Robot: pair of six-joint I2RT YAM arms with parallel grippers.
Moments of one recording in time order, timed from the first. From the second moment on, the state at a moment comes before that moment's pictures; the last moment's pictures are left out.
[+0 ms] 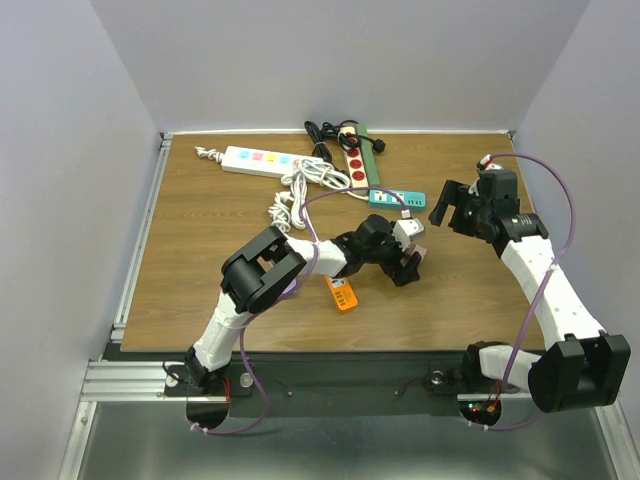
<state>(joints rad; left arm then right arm) -0.95 2.16 1.30 0.39 0.39 -0.09 0.08 1.17 1.03 -0.60 -0.05 0.37</state>
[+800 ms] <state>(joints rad) -0.94 2.04 1.20 0.39 0.14 -0.04 0.07 1.15 1.03 -0.62 -0.07 0.37</state>
